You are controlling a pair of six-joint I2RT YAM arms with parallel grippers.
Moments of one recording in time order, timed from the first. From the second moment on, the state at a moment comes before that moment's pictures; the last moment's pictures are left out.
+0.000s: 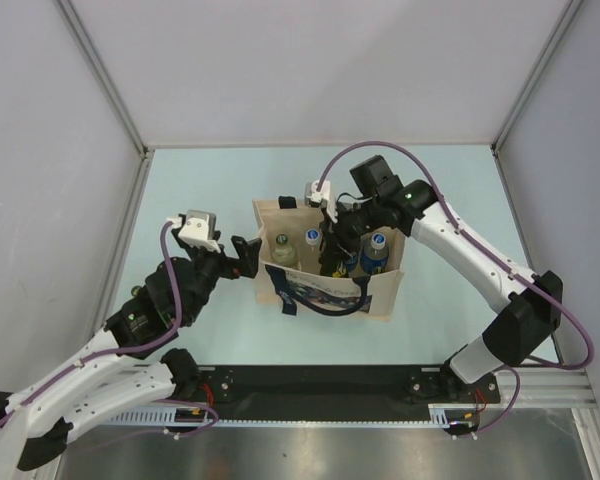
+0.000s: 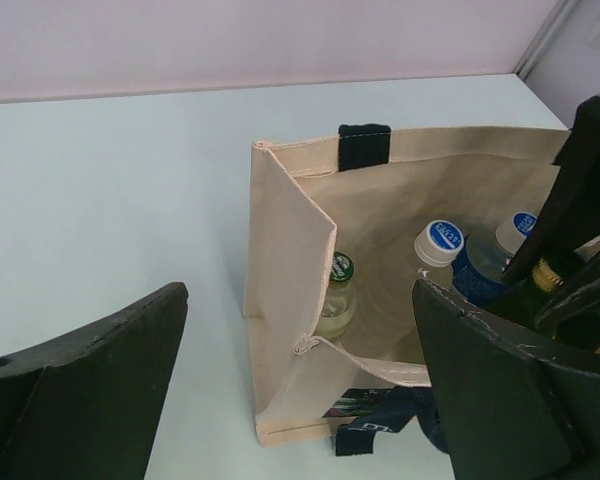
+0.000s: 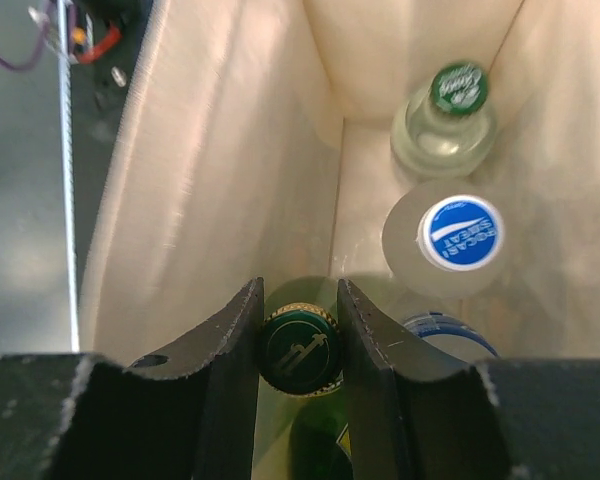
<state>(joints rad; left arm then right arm) -0.91 0.61 0.77 -0.28 -0.57 -0.24 0.64 1.53 1.53 -0.88 -0.75 -0.49</state>
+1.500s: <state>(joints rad) -0.86 0.65 1.03 -0.68 -0.75 -0.44 0.67 1.43 1.56 -0.82 -0.69 -0.59</state>
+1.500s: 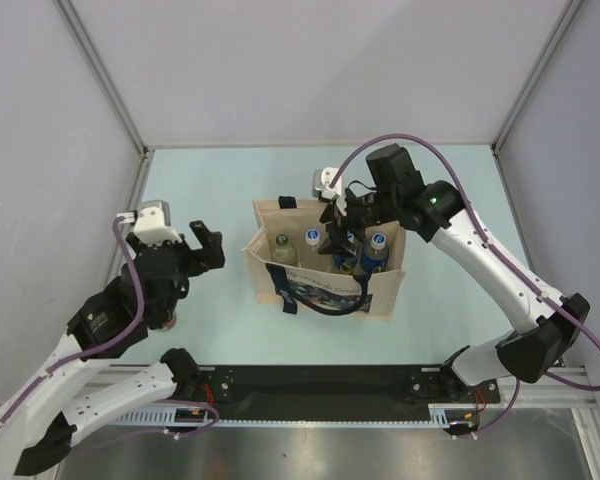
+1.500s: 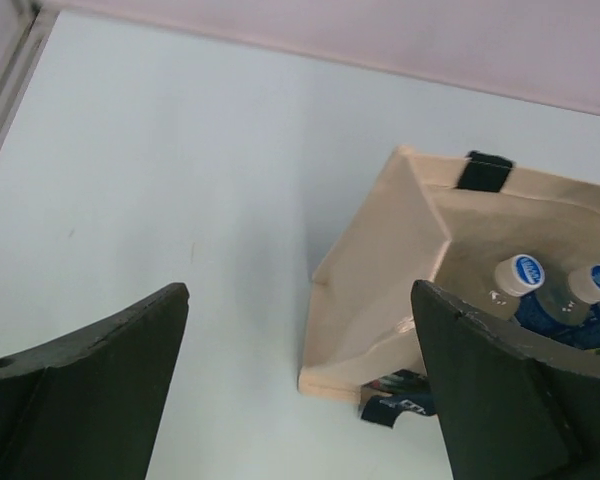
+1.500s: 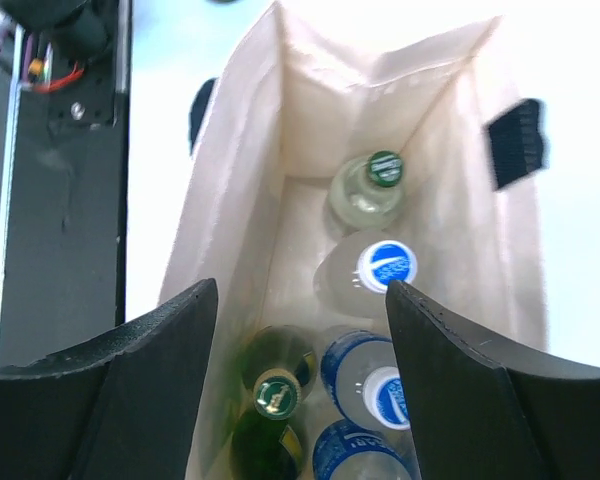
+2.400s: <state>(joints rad) -0.13 0.75 1.05 -1.24 -0.72 -0.87 0.50 1.42 1.55 -0.65 -0.72 -0.39</state>
